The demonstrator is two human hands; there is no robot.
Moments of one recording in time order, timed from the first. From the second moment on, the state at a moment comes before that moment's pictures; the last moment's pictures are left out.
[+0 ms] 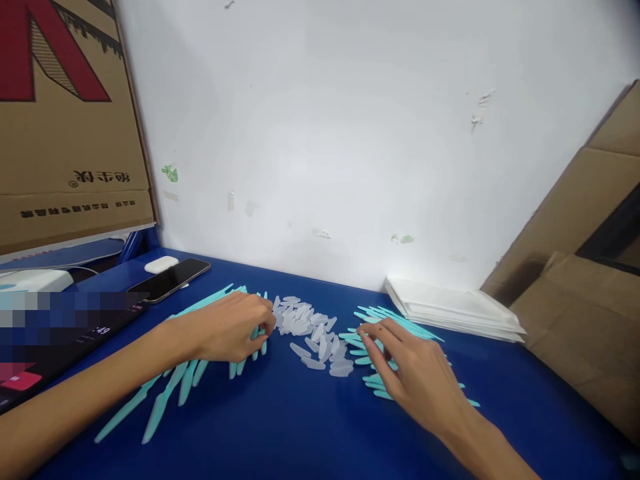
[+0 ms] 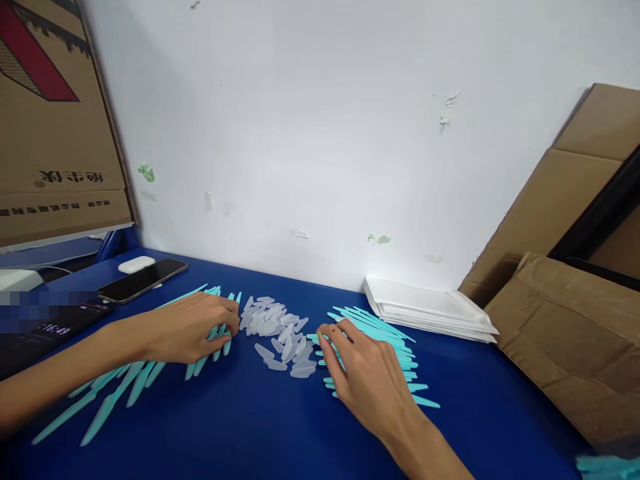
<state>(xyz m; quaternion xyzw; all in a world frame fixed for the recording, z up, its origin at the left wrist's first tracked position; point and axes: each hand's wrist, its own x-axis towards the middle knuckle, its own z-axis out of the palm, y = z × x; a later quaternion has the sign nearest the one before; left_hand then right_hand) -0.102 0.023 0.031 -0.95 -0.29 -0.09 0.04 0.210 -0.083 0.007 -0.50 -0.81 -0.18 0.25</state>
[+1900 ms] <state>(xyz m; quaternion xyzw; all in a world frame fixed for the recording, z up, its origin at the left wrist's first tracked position) -0.066 -0.010 0.004 -0.96 -0.26 -0.06 0.02 0.232 -0.072 0.010 -0.53 -0.82 -0.18 0.14</state>
